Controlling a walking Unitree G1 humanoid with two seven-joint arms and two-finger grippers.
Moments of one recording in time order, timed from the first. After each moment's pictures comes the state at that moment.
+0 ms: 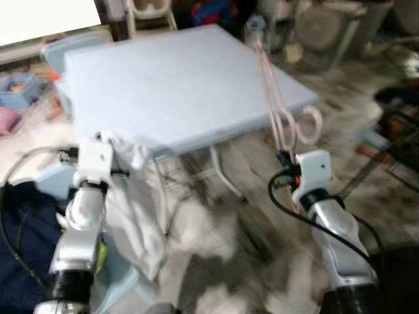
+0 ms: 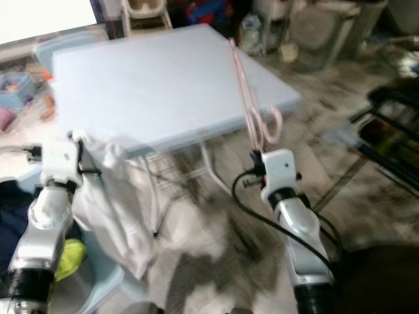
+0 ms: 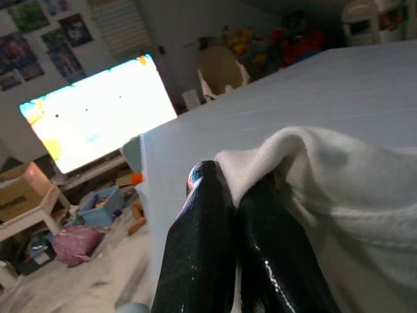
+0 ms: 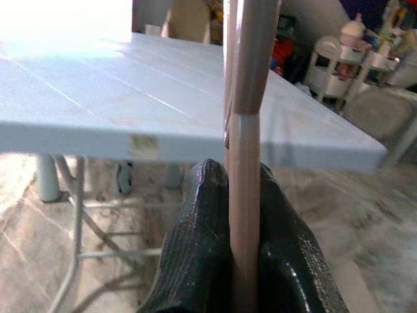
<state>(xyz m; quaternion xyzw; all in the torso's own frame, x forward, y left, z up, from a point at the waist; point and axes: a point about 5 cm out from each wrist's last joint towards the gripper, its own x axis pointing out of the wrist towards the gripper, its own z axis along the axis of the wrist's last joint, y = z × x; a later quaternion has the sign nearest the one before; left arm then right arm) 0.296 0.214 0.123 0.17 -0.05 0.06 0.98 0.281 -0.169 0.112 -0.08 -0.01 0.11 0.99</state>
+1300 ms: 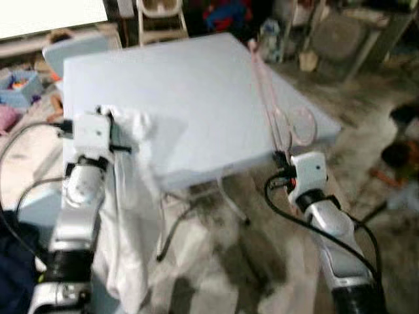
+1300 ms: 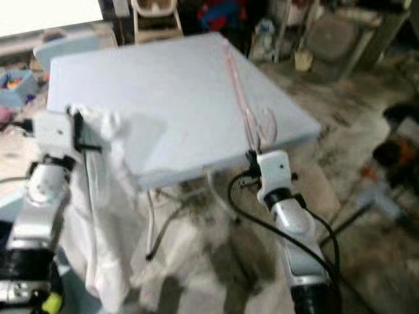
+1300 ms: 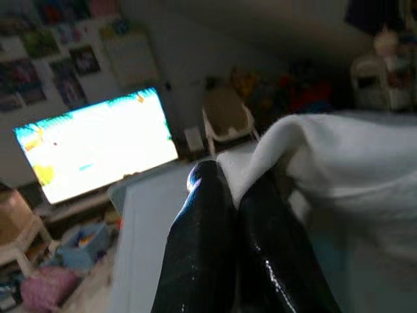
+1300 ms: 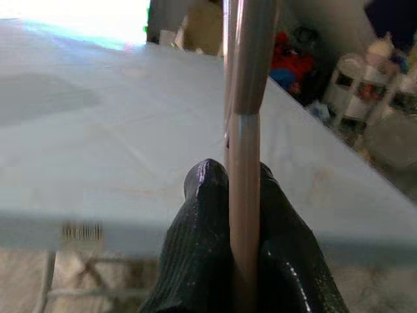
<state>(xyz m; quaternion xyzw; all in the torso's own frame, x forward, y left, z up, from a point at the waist) 0.316 0.209 0.174 0.15 -0.13 0.04 0.98 0.281 -0.161 0.113 -0.09 -0.02 0.13 0.99</state>
